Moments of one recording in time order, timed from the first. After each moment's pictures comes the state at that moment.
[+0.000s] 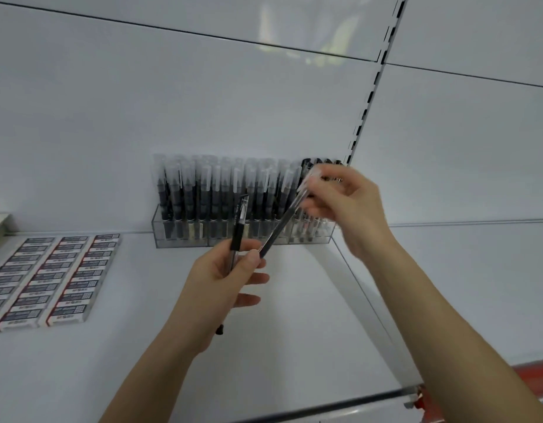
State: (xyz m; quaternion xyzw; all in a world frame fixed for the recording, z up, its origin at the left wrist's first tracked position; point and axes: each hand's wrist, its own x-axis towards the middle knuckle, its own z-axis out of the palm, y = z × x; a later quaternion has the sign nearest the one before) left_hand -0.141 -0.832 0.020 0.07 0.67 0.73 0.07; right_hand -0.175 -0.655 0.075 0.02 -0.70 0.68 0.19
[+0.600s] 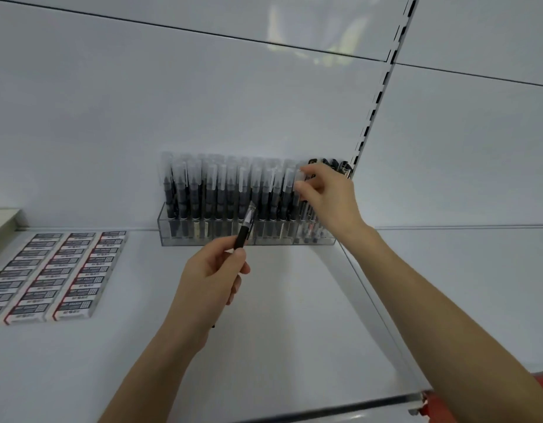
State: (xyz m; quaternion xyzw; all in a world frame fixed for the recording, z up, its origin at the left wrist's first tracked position) left_hand -0.147 -0.837 0.014 0.03 0.69 0.72 0.01; right_hand -0.230 -0.650 0.053 0.07 -0.88 0.39 0.26
